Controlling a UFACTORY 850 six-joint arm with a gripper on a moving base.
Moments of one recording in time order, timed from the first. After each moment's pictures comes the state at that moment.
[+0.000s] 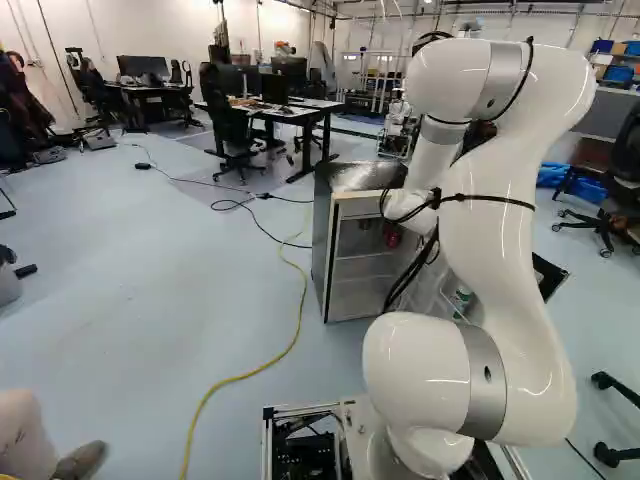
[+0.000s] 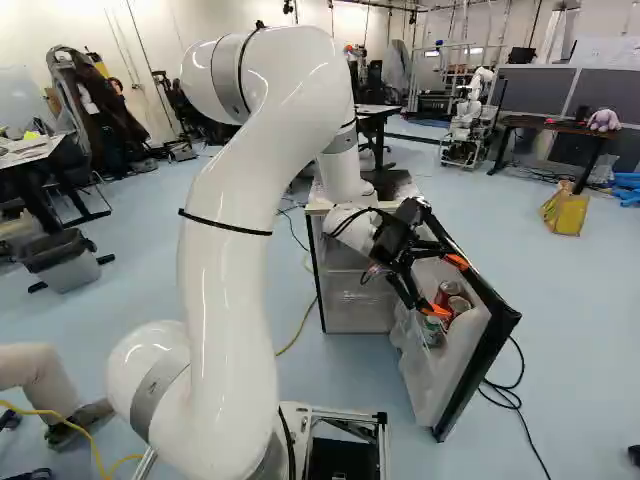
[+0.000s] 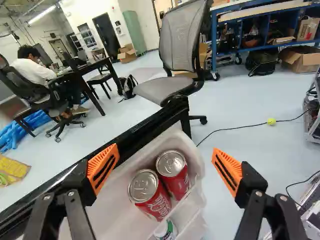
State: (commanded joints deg) arm -20.8 -36.3 -51.3 98.5 75.0 0.0
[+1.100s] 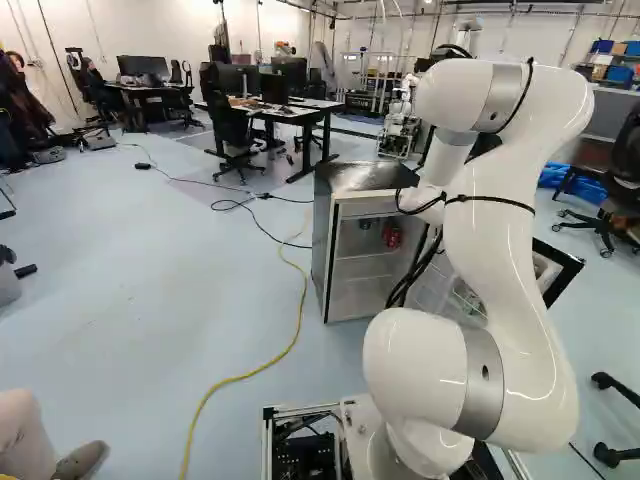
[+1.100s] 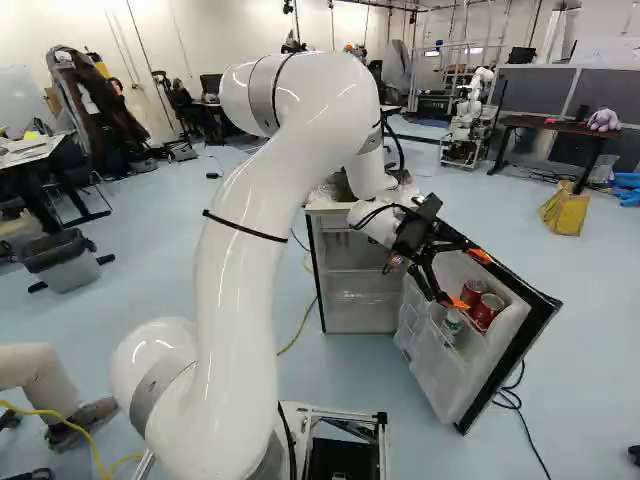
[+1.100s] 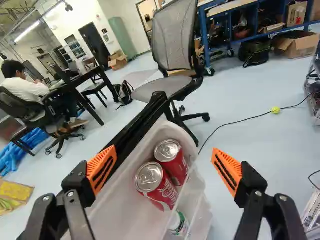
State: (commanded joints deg) arm -25.6 -41.0 -60.7 98.5 75.0 0.0
